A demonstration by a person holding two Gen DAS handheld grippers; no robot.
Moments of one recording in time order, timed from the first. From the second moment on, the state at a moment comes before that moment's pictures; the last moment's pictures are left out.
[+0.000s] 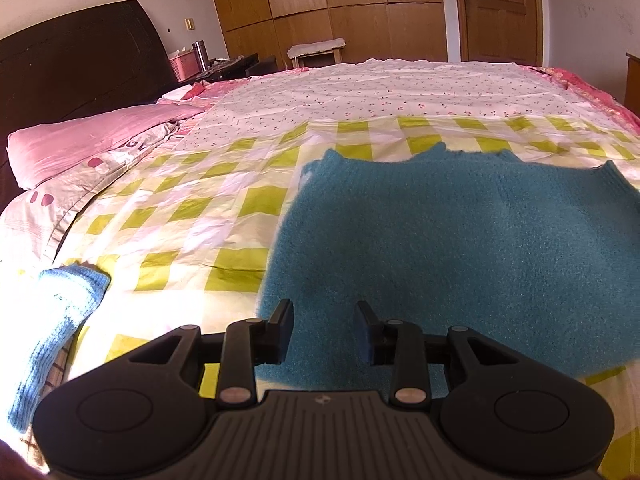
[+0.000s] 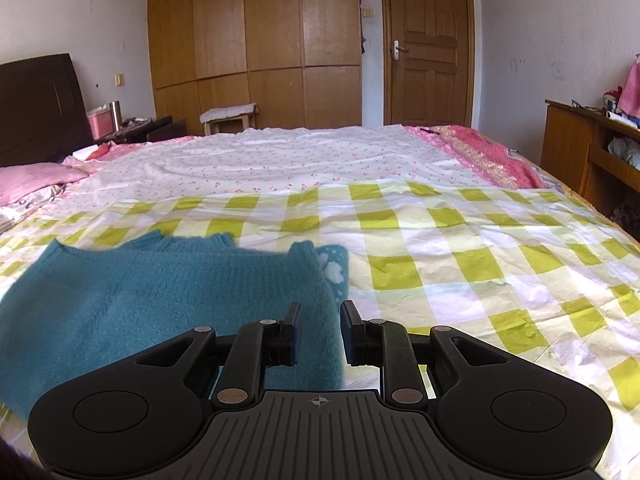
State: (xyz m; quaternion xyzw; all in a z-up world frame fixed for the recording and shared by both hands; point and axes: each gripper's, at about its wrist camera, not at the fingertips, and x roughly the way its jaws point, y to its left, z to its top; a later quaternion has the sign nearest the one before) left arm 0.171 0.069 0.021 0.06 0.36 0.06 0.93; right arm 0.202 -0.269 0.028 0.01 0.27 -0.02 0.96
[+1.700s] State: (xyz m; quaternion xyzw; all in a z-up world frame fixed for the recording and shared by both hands) left arm 0.158 0.135 -0.018 -0.07 0.37 0.06 0.92; right arm 0.184 -0.200 0.017 -0.06 0.27 0.05 0.96
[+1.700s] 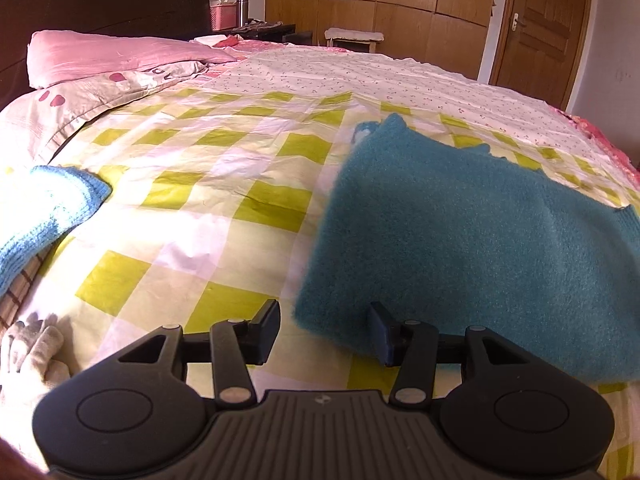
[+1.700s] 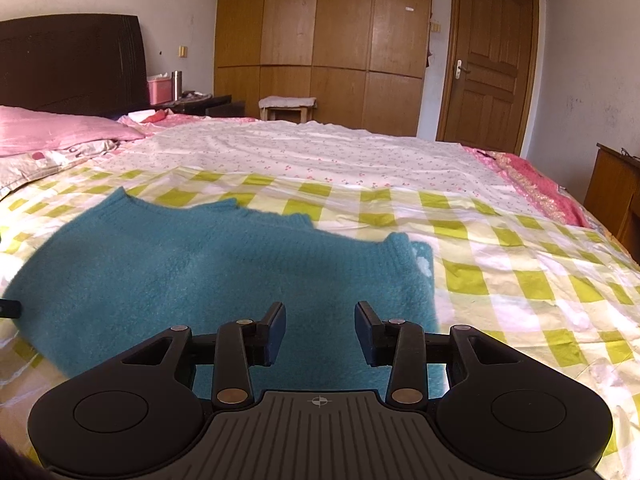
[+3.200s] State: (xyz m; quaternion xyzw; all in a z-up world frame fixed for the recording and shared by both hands) left arm 0.175 0.174 -0.039 -0.22 0.37 -0.01 0.90; right arm 0.363 0.134 -0.022 -0.25 0.43 0.15 0.85
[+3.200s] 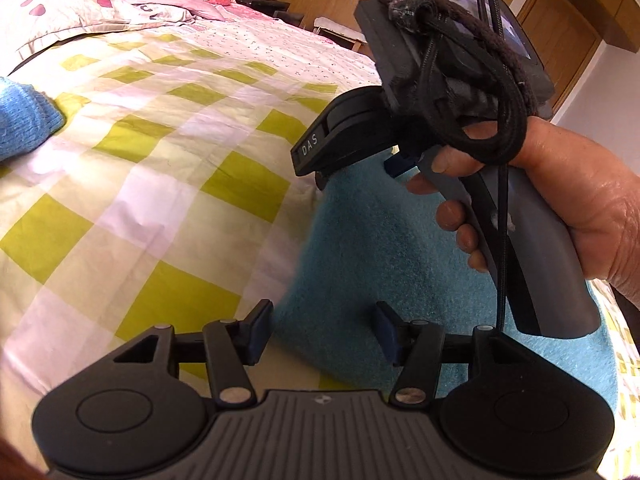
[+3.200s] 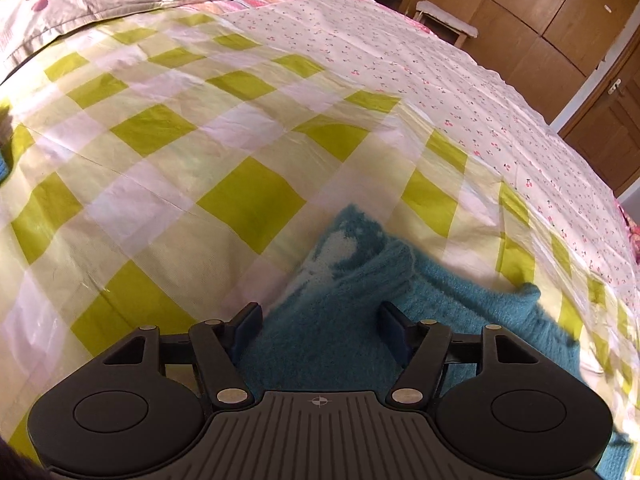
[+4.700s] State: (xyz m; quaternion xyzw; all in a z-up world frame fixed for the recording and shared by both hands) left arm 0.167 0.014 0.036 -0.08 0.23 -0.14 0.96; right arm 0.331 -0.093 0.106 0.01 0.38 0.18 0.91
